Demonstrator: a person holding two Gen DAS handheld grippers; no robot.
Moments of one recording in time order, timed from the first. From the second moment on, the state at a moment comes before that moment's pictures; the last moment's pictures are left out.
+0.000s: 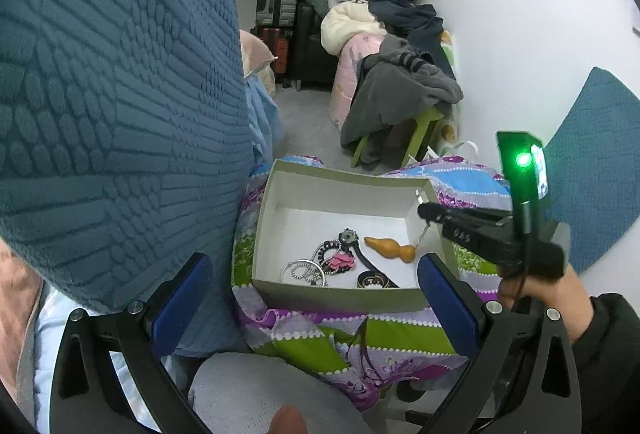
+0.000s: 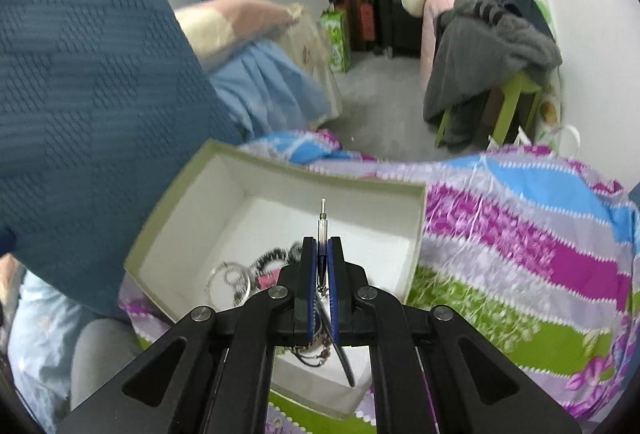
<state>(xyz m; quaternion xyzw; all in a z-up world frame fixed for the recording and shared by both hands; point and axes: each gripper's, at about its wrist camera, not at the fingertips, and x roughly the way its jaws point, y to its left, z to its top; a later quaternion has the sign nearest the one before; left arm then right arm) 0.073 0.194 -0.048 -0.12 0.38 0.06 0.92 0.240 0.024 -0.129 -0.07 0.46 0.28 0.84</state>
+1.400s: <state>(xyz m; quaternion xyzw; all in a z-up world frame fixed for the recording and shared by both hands) 0.042 0.148 0.054 -0.09 0.31 0.09 0.94 0.150 -0.061 0.069 -0.04 0.25 0.24 0.94</state>
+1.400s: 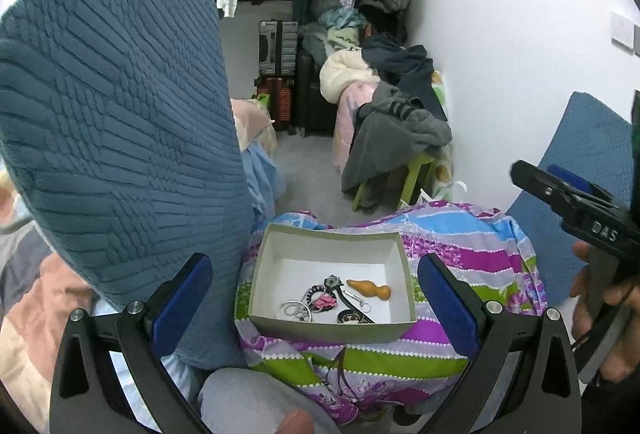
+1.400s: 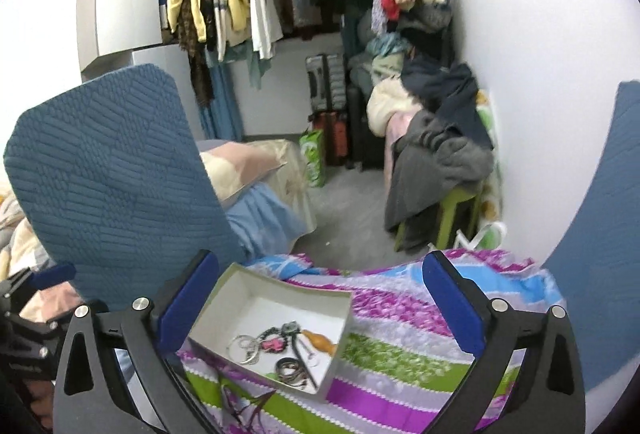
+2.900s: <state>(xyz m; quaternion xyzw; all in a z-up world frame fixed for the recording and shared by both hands) 0.028 0.126 -0.004 -0.08 0.35 0.08 0.93 0.080 -0.087 -0.008 -0.02 0.30 0.19 0.93</state>
